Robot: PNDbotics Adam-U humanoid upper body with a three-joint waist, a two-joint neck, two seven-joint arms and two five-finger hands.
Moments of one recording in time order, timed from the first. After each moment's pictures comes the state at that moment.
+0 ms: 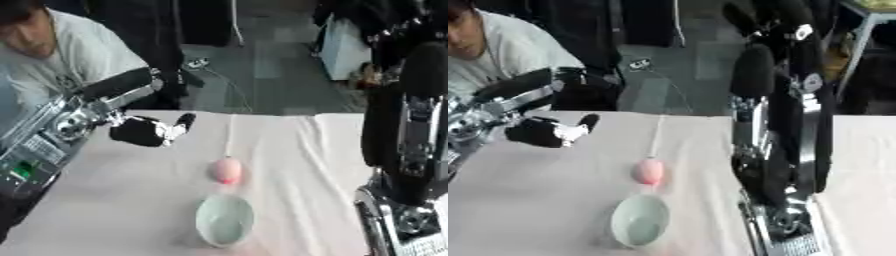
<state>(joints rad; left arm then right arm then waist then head) -0.69 0.80 -0.31 -1.65 -0.30 -0.04 -0.42 -0.59 0.09 0.30 -1.96 0.23 -0.35 -0.10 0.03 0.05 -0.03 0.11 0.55</state>
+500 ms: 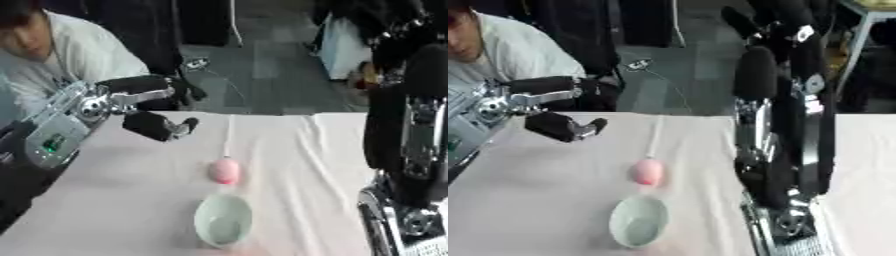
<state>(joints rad) -0.79 0.80 -0.37 -1.44 -0.37 -0.10 -0.55 -0.59 0.09 0.30 -1.96 0.22 -0.34 -0.09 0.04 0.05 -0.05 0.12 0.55</state>
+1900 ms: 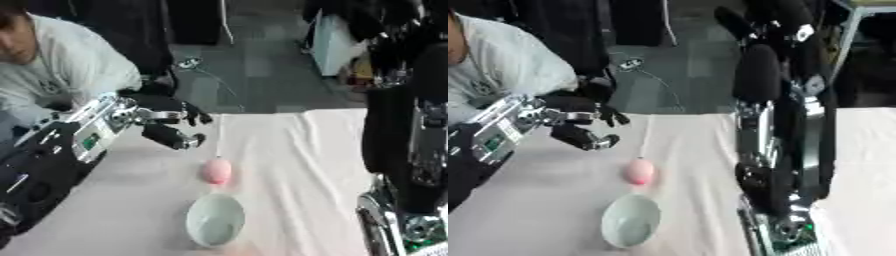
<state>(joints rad) -0.88 0.70 -0.46 -1.18 -0.48 -0.30 -0.62 -0.58 0.12 0.31 -1.98 0.20 -0.33 -0.06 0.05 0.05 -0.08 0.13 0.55</state>
